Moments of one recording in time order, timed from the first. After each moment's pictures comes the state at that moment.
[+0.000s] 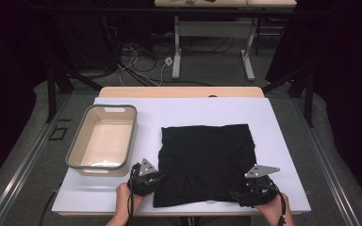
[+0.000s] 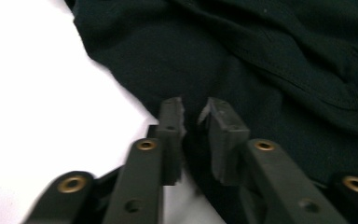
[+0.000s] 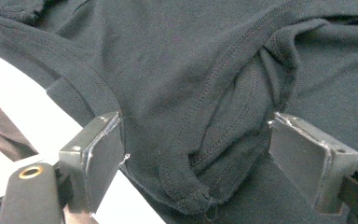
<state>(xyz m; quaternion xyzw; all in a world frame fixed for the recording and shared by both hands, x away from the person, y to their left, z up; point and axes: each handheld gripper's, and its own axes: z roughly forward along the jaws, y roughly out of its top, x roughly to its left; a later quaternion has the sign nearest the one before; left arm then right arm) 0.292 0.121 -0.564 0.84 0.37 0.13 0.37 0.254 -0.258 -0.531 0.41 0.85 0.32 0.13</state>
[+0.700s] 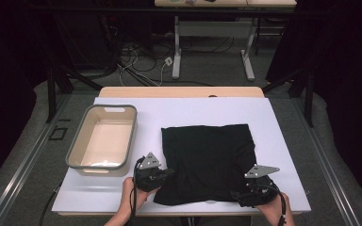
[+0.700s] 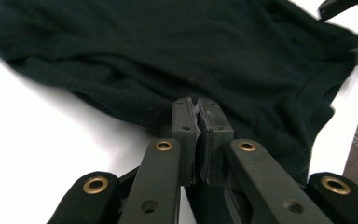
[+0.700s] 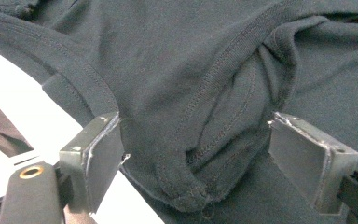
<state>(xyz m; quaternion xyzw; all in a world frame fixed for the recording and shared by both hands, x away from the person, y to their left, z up) 0.296 0.100 -0.533 0.83 0.33 0.07 0.45 0.254 -0.258 -0.533 0.40 0.85 0.32 0.14</state>
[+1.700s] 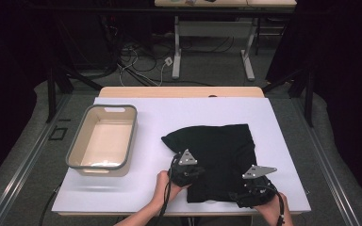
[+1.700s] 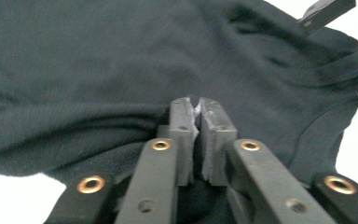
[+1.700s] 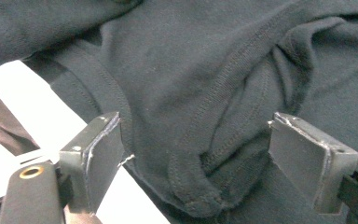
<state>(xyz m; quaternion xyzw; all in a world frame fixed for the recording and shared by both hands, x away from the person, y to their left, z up) 0.321 0.012 -0.558 0.85 0.28 0.04 0.44 0.254 -0.253 -0.534 0.40 0.85 0.32 0.13</state>
